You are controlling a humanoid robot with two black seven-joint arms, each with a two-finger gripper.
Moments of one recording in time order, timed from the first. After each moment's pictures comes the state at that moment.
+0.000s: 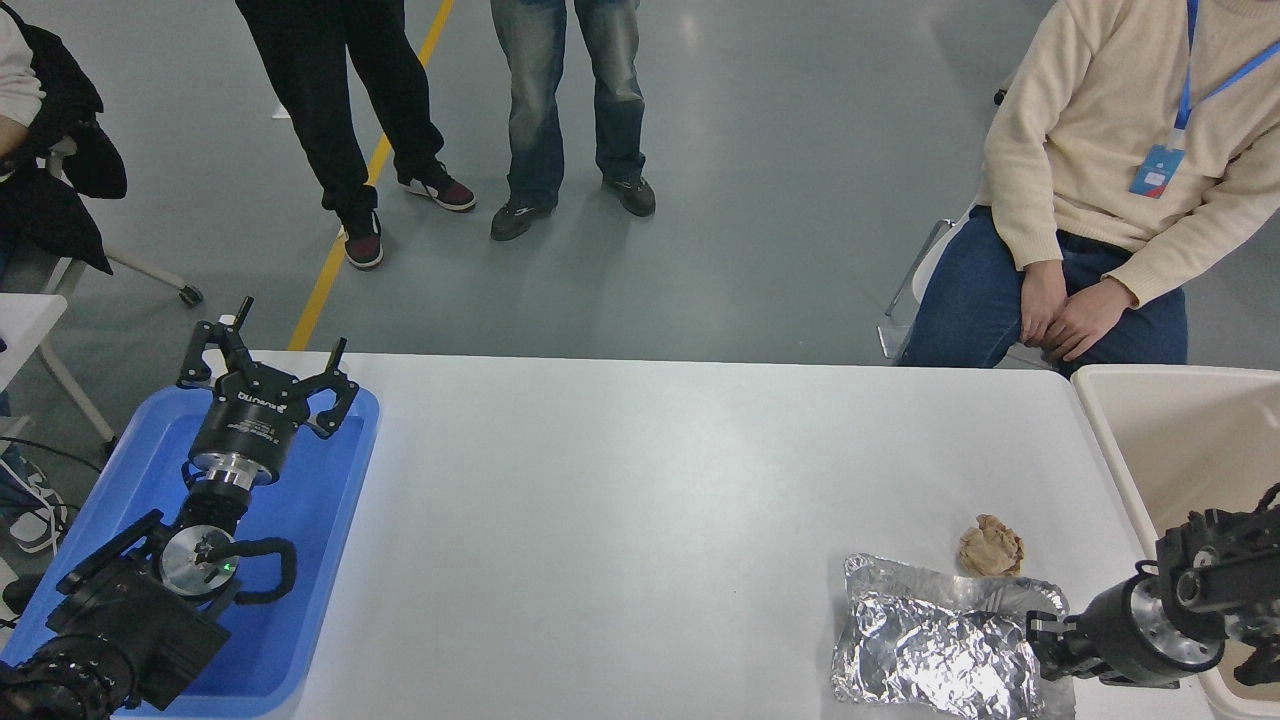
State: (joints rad) left arm -0.60 0.23 -0.91 -0.31 -0.13 -0.77 -0.36; right arm 1.44 -0.66 -1.17 1.44 -0.34 0.16 0.01
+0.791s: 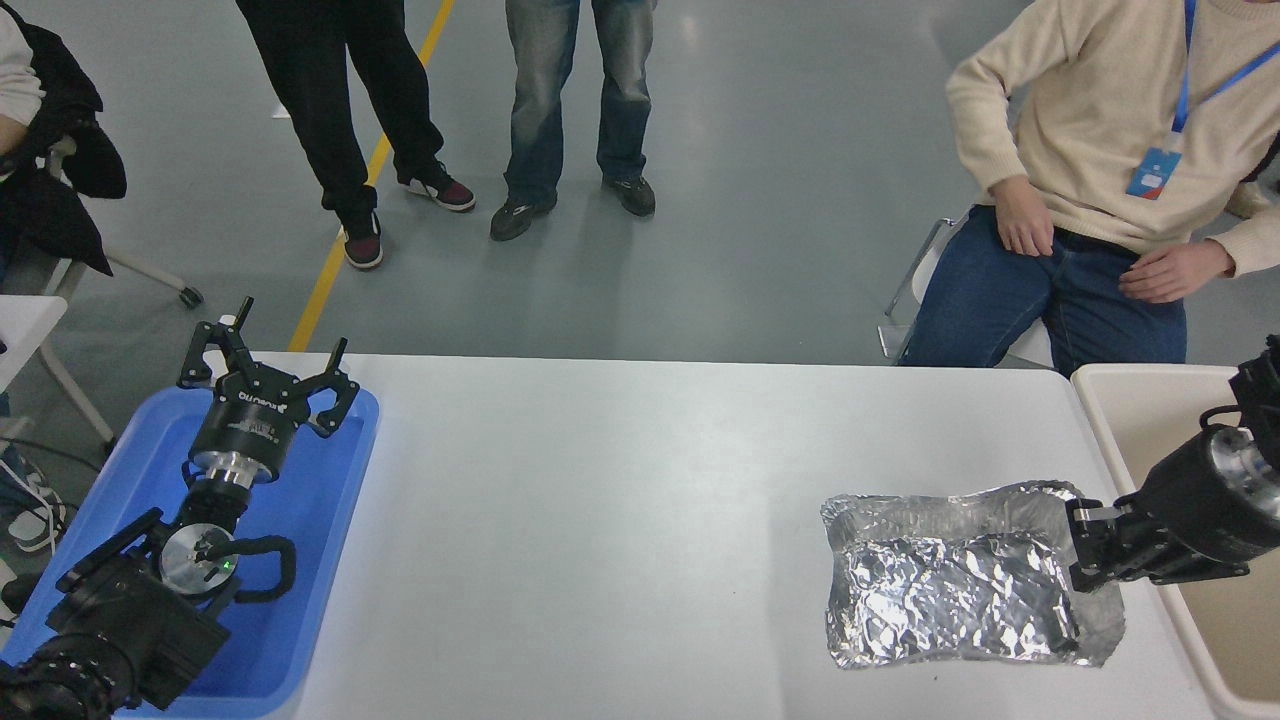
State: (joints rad) left arm -0.60 0.23 -0.91 -0.31 -0.13 -0.77 -0.36; right arm 2.20 -0.70 -1.39 1.64 -0.36 0.68 0.01
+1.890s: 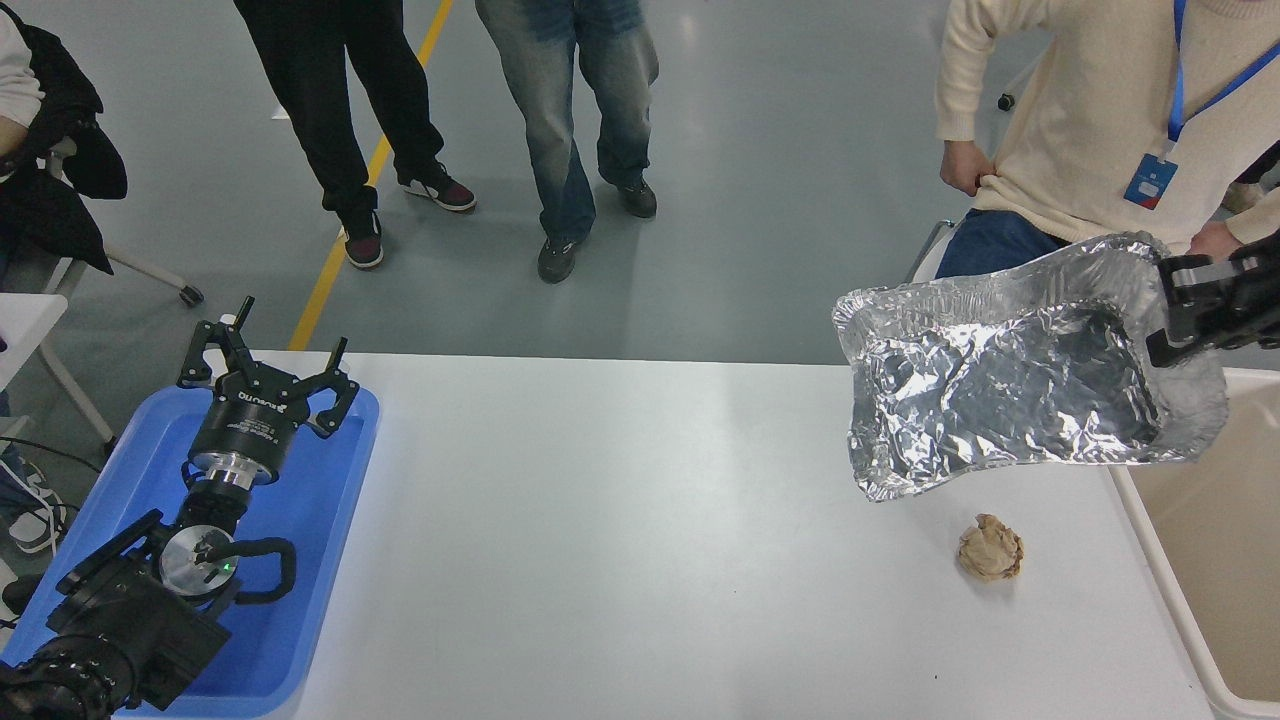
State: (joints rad) left arm -0.60 0.23 -0.91 -0.31 -0.13 -0.77 -0.36; right arm 2.69 -0.63 -1.56 1.63 -0.35 0.78 0.01
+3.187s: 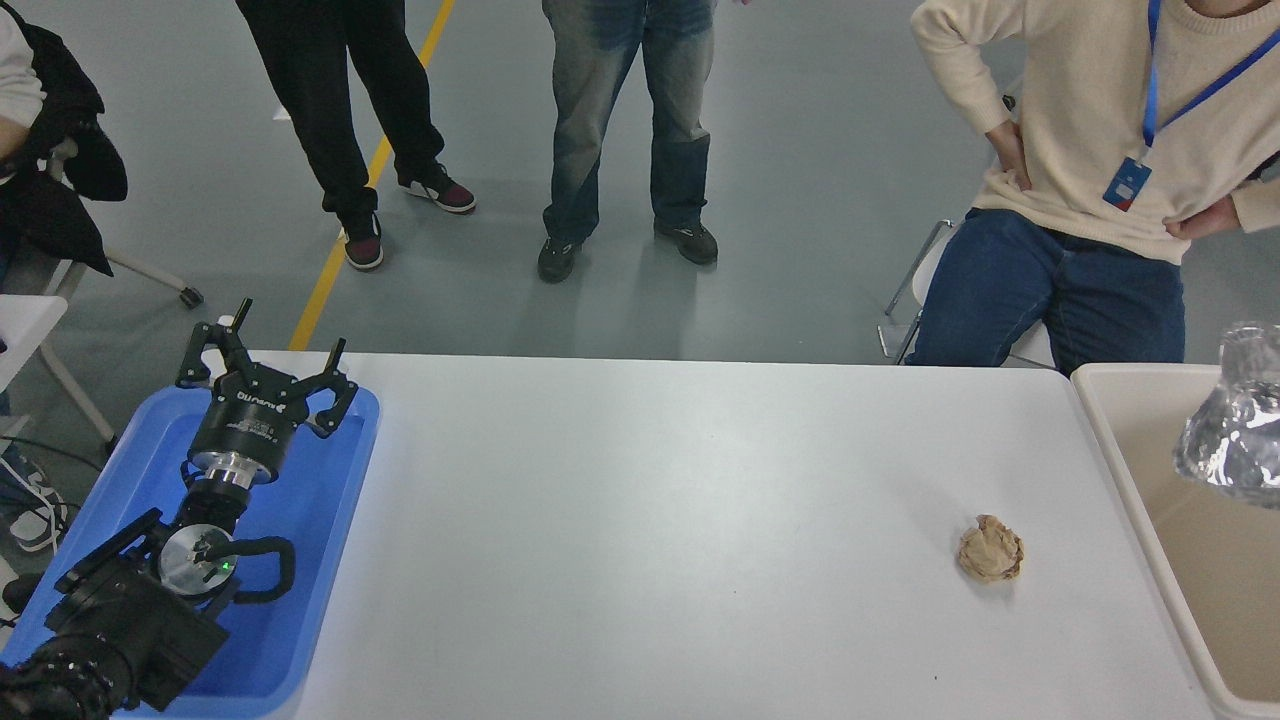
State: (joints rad) left arm -0.60 0.23 -0.91 -0.31 -0.13 -0.76 -0.36; right arm 2.44 -1.02 -1.93 1.23 -0.29 0.71 0.01
